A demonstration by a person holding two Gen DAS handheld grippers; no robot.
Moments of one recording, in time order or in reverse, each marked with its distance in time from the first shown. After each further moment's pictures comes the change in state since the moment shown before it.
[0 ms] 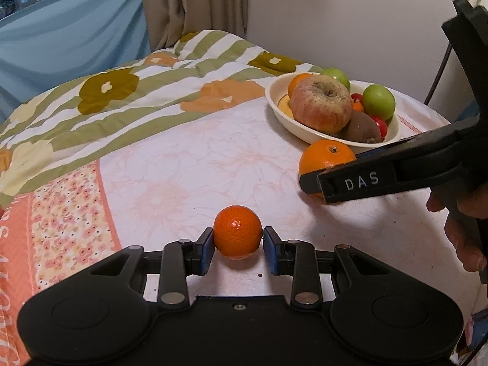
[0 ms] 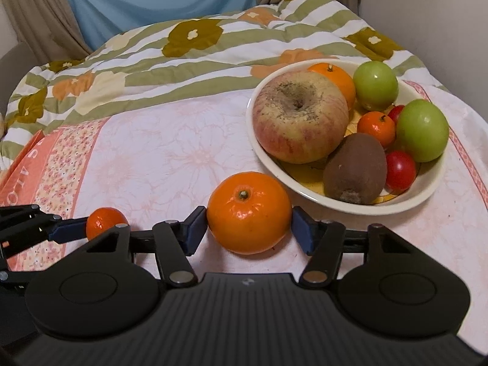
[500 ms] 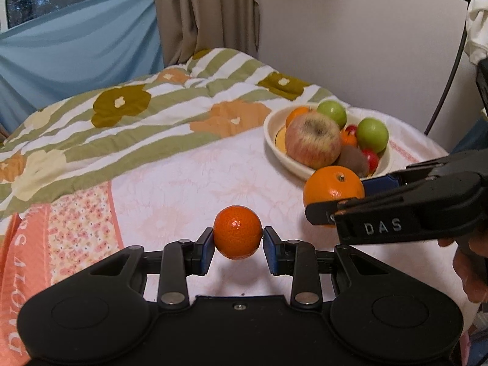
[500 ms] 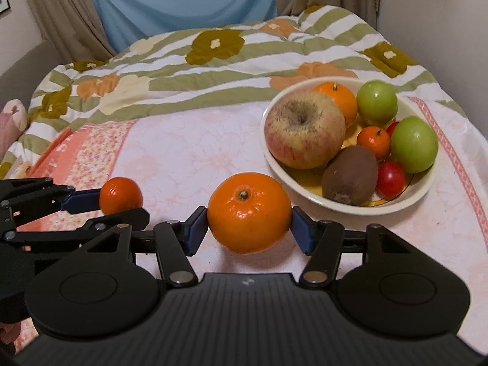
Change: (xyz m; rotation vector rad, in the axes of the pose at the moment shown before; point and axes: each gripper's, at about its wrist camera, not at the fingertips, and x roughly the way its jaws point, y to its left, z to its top) left arm -0.032 -0.020 0.022 -0.041 -0.063 0.047; right arm -0.048 -0.011 -0.002 -0.043 -0.044 0.087
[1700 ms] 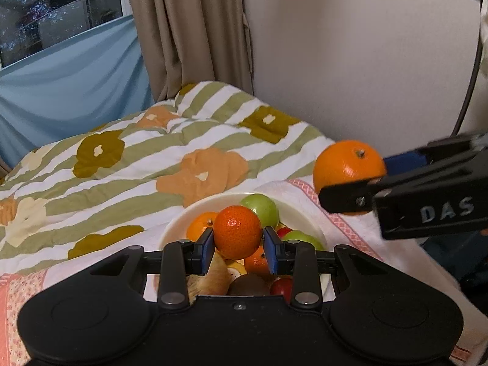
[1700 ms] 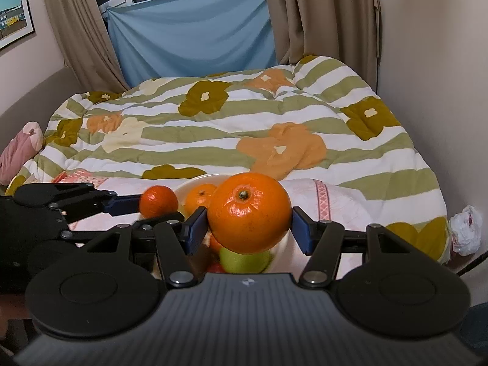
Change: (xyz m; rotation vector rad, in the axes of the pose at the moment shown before) left arm 0.074 -0.154 0.122 0.021 -0.056 0.102; right arm -0.063 -0.201 0.094 -0.085 -0.114 0.094
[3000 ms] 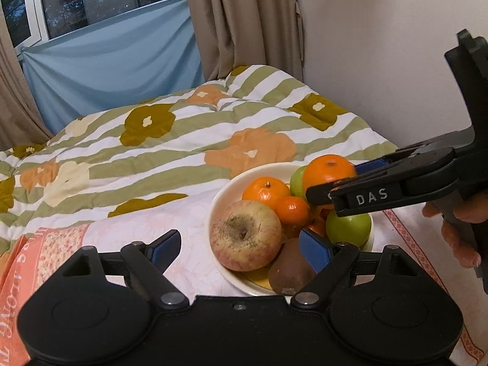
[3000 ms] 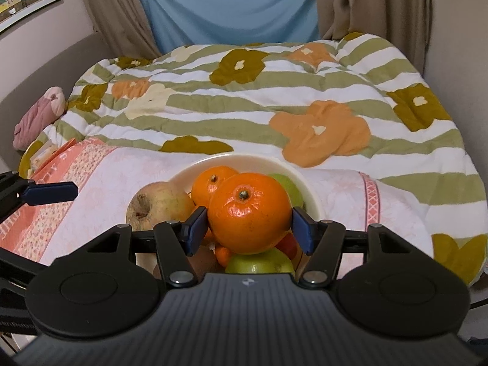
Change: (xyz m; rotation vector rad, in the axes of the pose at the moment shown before) left arm -0.027 0.024 -0.026 -0.117 0.051 0.155; right arm 0.087 0.012 -0.003 -0.104 0.086 0.157
